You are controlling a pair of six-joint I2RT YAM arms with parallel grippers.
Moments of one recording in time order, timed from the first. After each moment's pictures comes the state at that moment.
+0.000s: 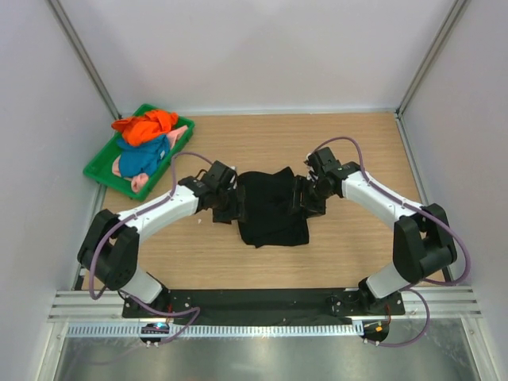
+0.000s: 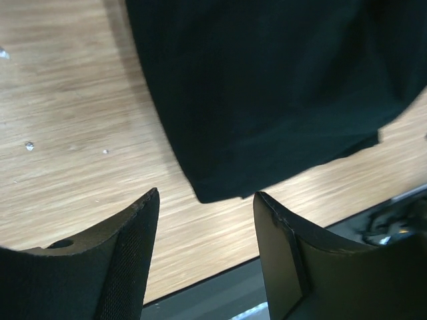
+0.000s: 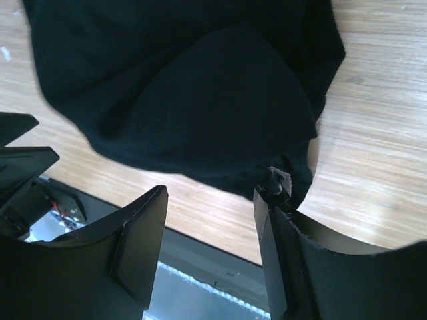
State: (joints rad) left arm -0.63 1.51 1.03 -0.57 0.15 -0.64; right arm 0.42 1.52 1.08 -0.72 -0.30 0.55
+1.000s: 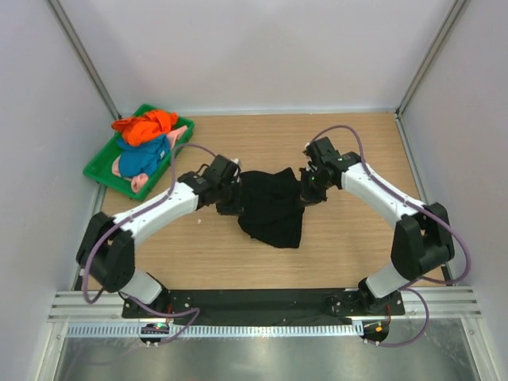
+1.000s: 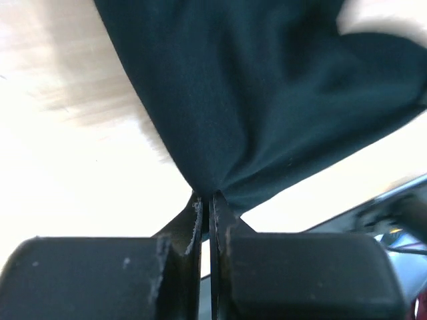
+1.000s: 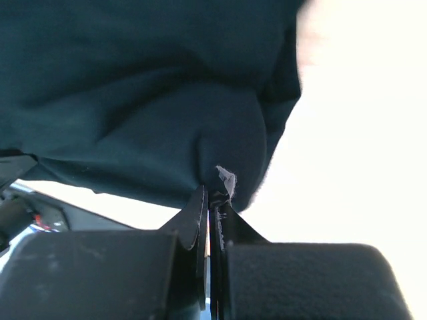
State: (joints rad) left arm -0.65 1.55 1.07 -0.58 0.15 -0.63; right arm 0.43 1.58 1.15 -0.76 -0.23 0.51
